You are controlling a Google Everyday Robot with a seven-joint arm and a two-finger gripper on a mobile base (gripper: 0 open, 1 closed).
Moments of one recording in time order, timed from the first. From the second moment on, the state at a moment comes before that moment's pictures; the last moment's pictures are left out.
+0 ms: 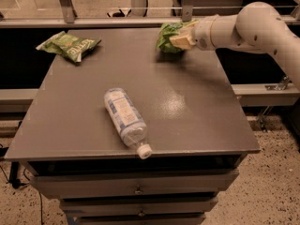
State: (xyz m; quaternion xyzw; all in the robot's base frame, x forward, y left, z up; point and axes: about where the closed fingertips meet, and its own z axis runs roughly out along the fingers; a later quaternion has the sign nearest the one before) arm 0.764 -0.112 0.905 -0.43 0.71 0.11 0.55
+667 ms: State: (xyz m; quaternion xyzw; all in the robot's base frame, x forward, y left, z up) arm 0.671 -0.087 0.920 -0.52 0.62 0.21 0.54
